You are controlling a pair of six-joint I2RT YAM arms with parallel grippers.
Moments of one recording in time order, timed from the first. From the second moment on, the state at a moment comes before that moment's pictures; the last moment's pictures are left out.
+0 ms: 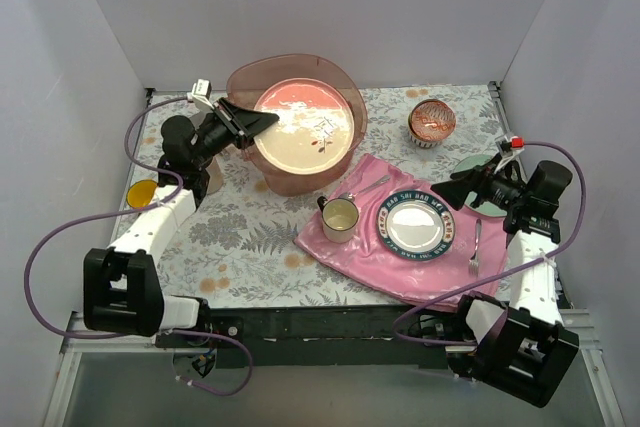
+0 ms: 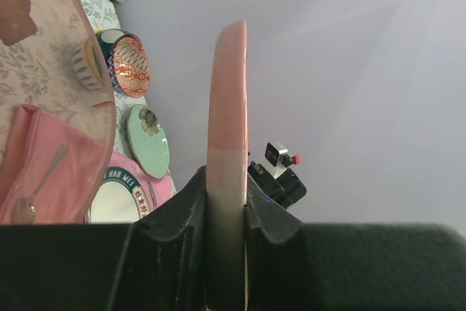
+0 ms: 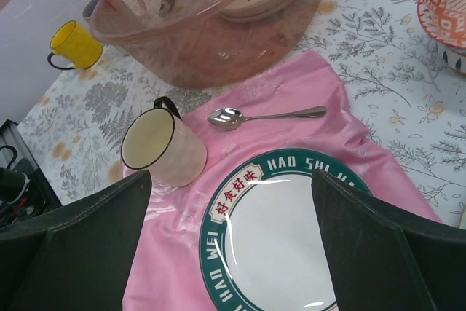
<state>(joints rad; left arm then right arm) -0.13 1.31 0.87 0.60 0.70 -1.33 -0.37 0.94 0.64 -0.07 -1.17 0.10</state>
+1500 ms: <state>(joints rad) -0.03 1.94 1.52 0.15 0.73 -1.14 -0.40 0.95 0.59 -0.04 -1.27 -0.03</state>
